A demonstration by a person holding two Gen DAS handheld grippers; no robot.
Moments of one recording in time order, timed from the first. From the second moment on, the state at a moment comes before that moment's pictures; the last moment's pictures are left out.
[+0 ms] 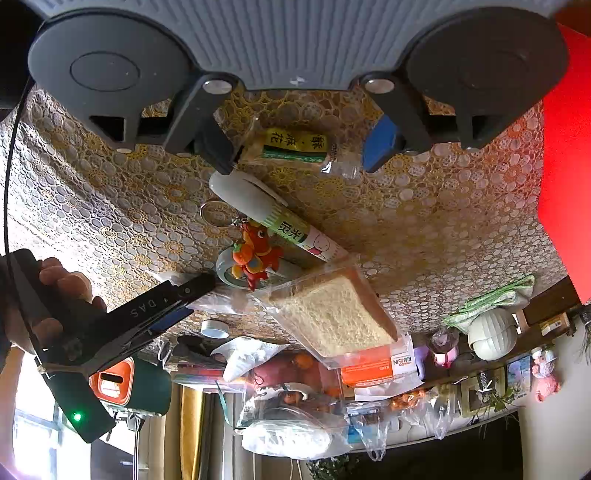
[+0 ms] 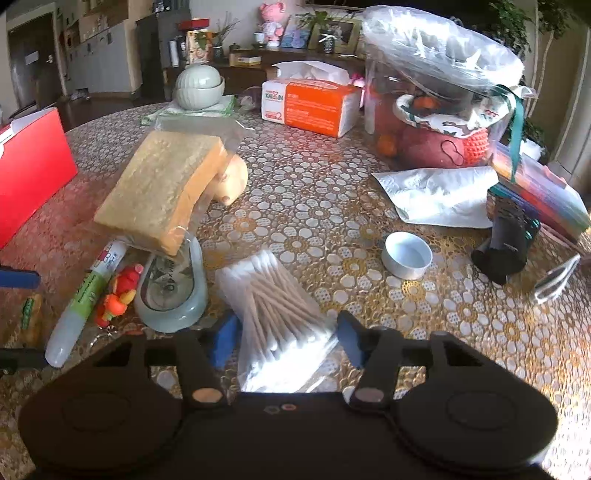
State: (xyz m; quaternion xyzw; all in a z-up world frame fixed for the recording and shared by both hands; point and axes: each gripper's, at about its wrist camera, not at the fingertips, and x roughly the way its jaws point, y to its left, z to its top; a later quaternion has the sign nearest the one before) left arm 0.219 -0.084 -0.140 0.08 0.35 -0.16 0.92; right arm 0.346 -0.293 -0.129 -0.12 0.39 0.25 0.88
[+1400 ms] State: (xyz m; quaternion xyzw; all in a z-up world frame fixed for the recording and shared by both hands) left arm 0.141 -0.060 -0.095 0.09 0.31 -0.16 0.93; right arm 0.175 -0.257 -0.057 -0.03 0.39 0.18 0.90
